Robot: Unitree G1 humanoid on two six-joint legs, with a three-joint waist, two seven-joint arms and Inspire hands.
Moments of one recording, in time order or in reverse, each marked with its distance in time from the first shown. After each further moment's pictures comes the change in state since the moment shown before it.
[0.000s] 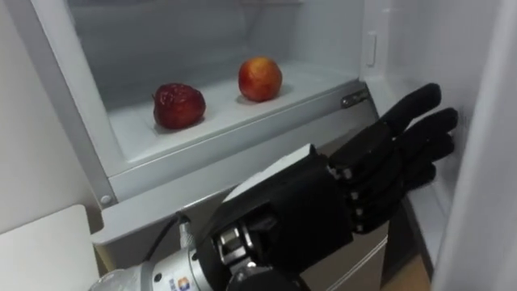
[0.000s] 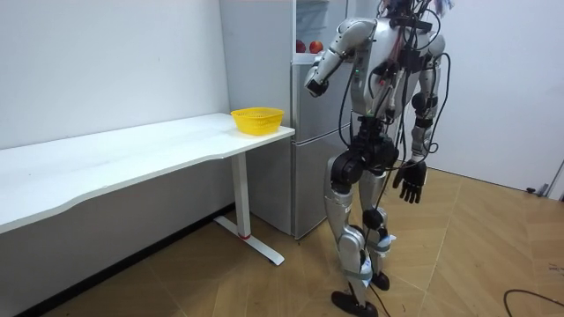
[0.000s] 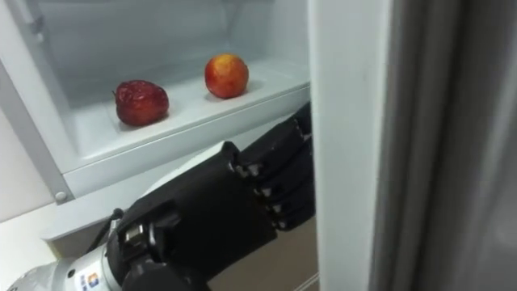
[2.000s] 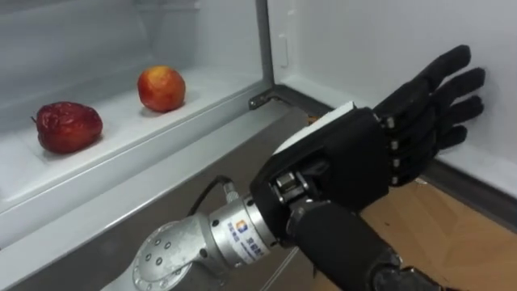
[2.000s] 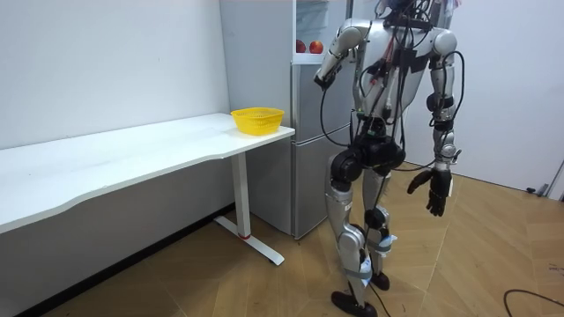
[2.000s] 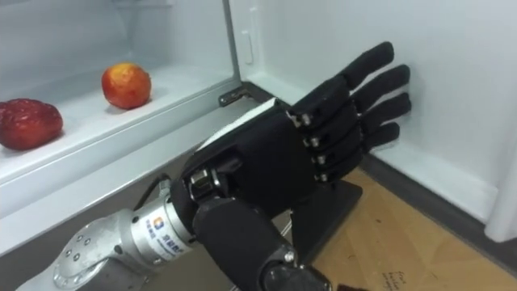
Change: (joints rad) left arm -0.242 -0.071 -0.067 0.173 0.014 -0.010 0.149; right arm 0.021 -0.057 -0.027 0.108 0.144 -0.030 -0.015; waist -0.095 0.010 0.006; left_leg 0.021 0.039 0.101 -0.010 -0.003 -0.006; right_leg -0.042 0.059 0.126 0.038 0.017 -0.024
